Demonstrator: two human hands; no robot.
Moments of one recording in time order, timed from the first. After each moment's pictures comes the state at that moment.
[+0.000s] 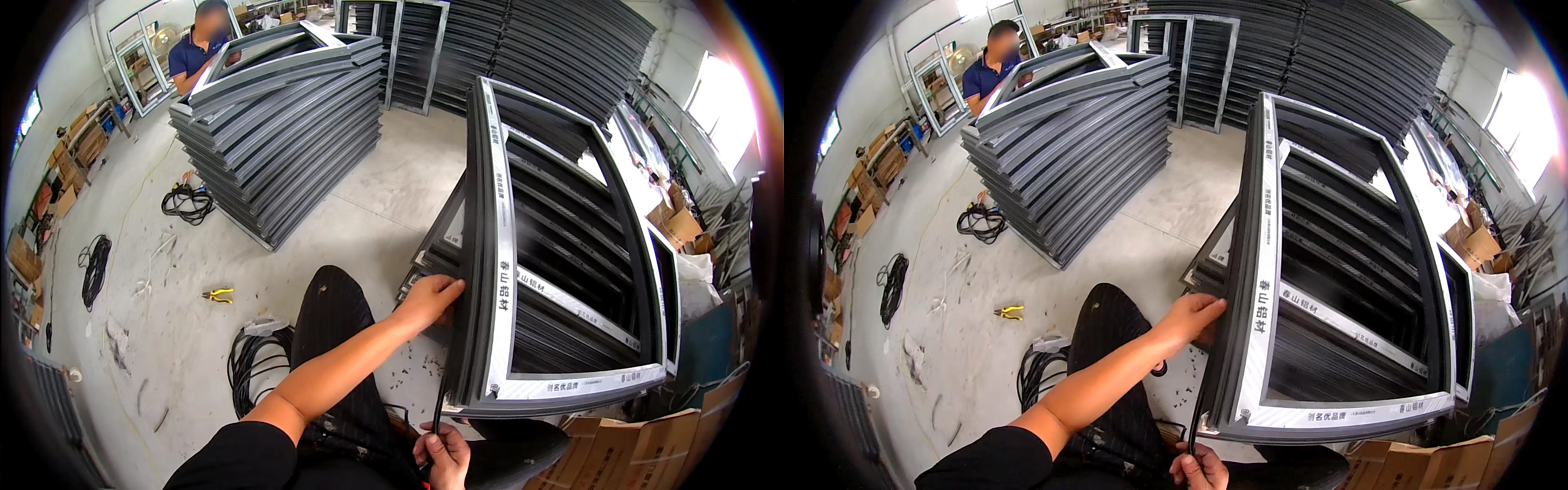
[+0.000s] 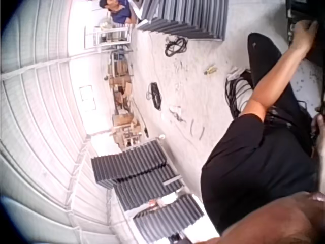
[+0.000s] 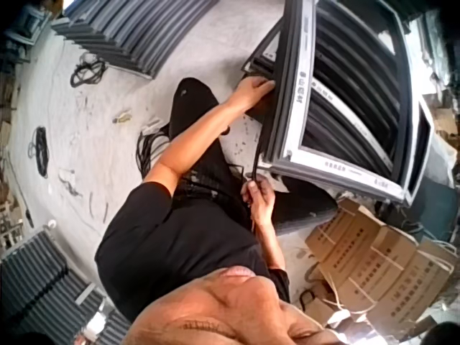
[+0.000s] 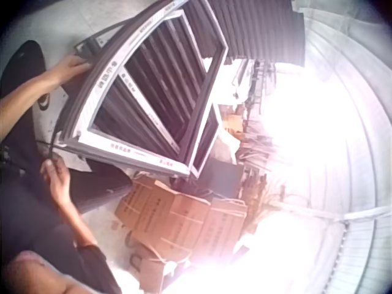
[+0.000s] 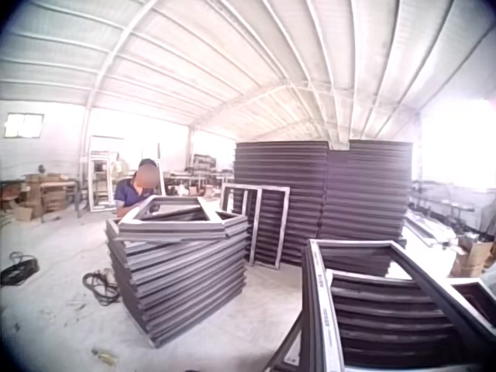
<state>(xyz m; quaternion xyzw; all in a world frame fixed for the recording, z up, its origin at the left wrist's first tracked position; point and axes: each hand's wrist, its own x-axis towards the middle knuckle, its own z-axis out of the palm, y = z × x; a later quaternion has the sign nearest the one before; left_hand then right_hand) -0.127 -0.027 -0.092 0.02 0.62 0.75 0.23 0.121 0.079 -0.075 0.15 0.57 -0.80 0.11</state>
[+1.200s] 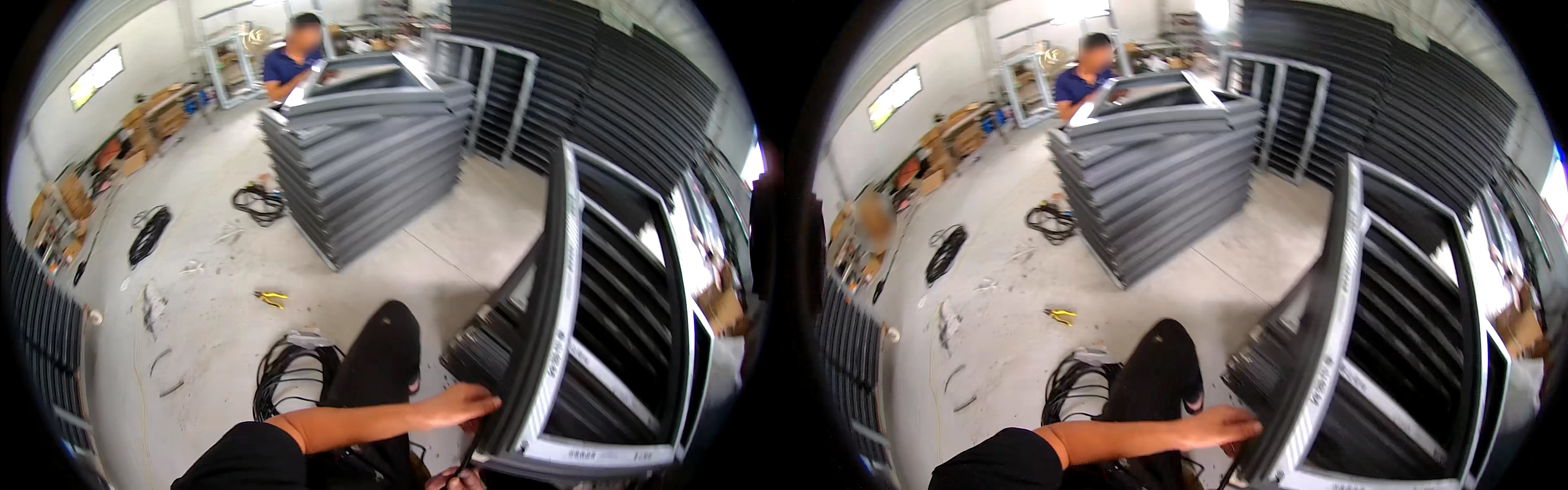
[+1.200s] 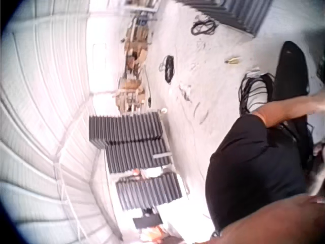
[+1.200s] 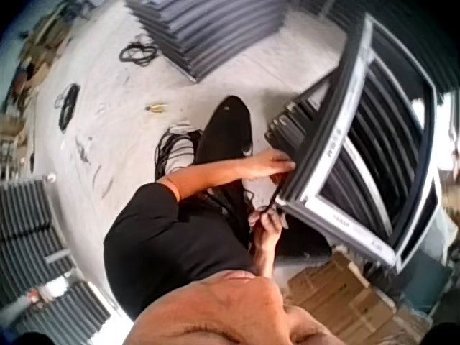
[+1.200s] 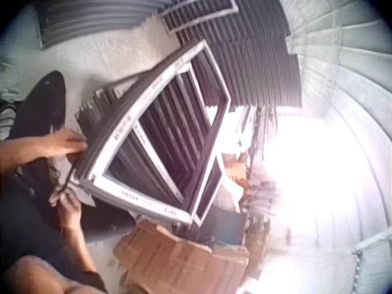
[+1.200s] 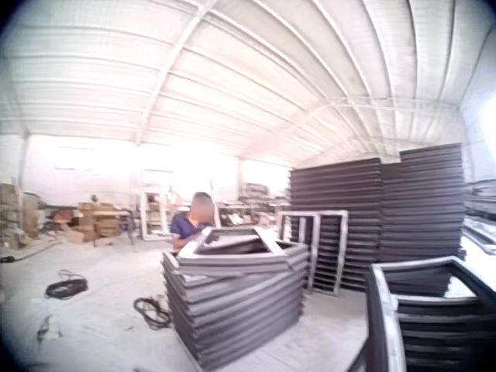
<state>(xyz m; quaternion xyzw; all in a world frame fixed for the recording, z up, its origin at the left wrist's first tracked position) -0.048 -0.047 -0.096 0.05 0.60 0.72 0.36 0.113 0.083 -0.078 0.17 0.39 -0.89 0.15</state>
